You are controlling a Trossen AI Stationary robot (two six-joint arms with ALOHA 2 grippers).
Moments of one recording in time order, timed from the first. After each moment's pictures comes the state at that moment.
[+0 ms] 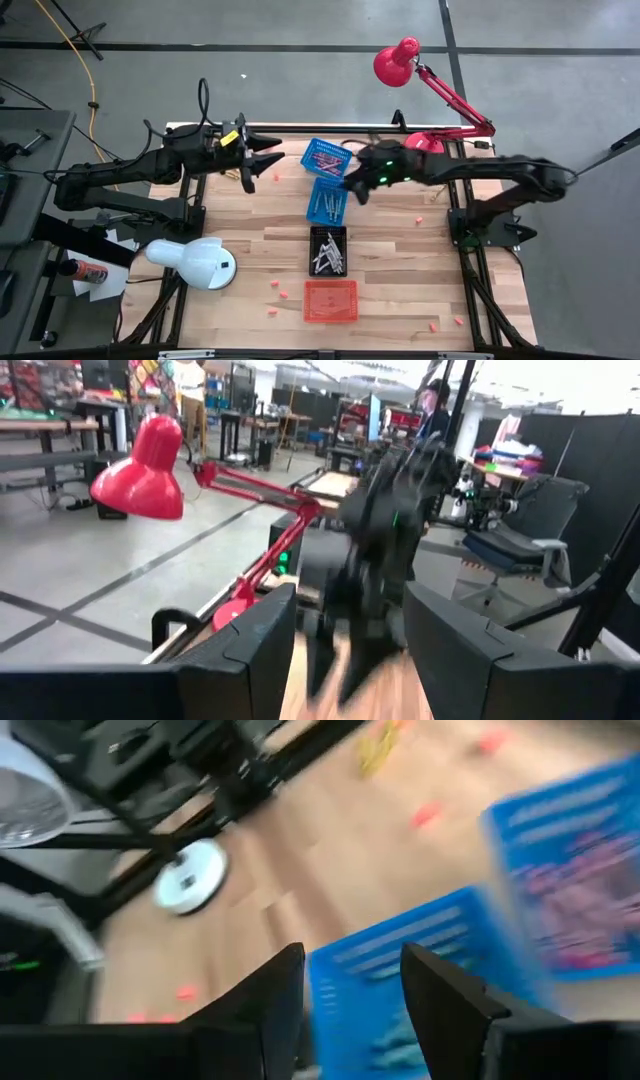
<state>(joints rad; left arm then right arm) 0.16 0.93 0.96 -0.02 -0.09 -0.15 -0.24 1.36 0.92 -0.08 -0.18 0.47</state>
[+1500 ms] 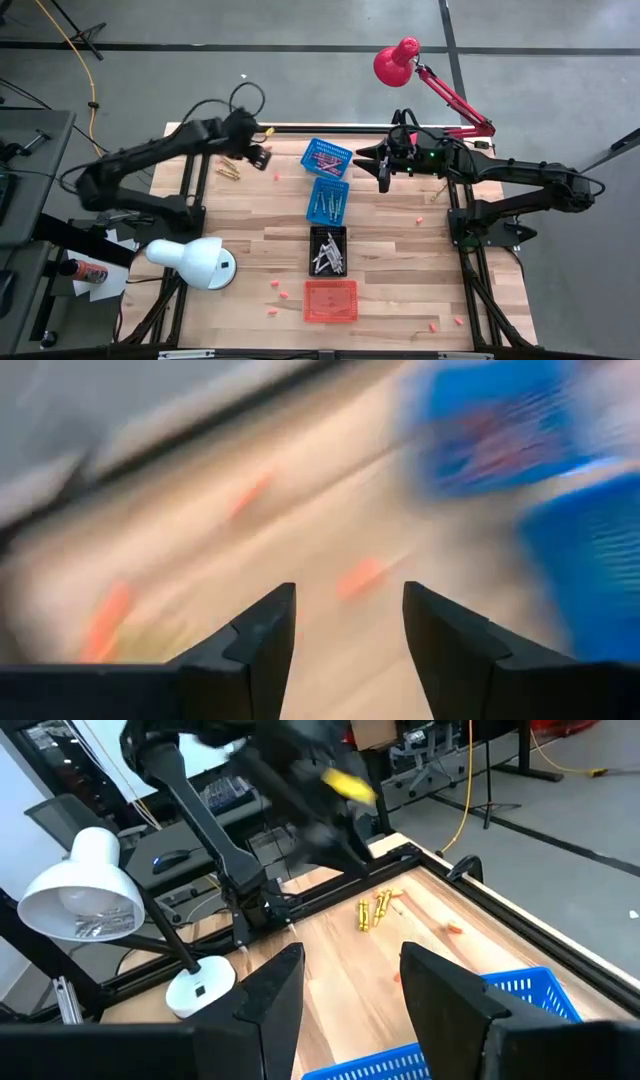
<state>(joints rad) 0.56 1.22 1.05 -0.85 -0.18 -0.41 -0.24 1.09 0.92 -0.02 -0.03 0.31</state>
